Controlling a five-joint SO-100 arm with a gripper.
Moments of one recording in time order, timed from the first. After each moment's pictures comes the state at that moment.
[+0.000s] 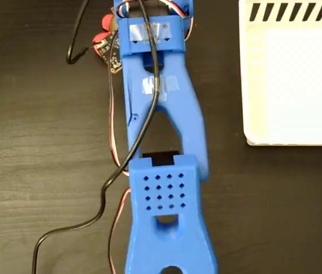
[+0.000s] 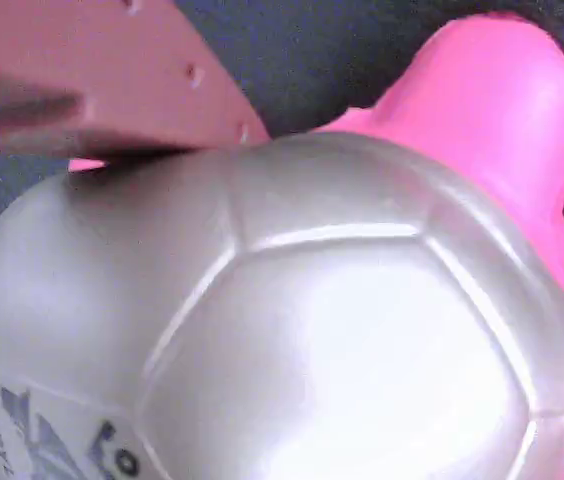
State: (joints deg) arm 4.5 34.5 35.7 76.0 -33.3
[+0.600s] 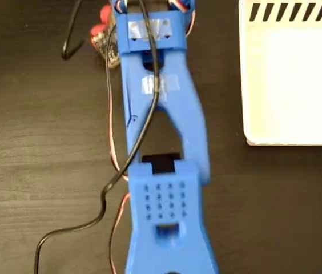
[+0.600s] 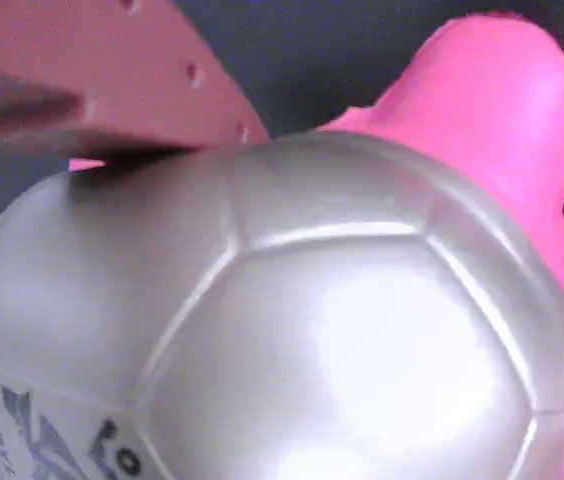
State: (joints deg) arm 4.5 42.7 36.8 79.7 -31.2
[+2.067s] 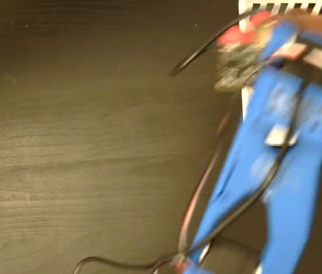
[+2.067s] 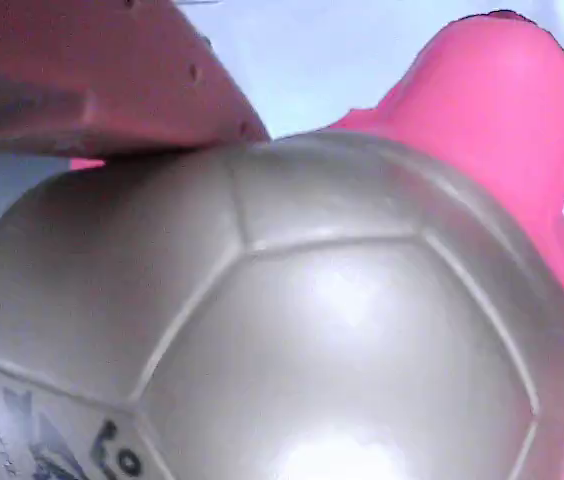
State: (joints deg) arm 34.3 78.5 58.0 92.9 -19.1
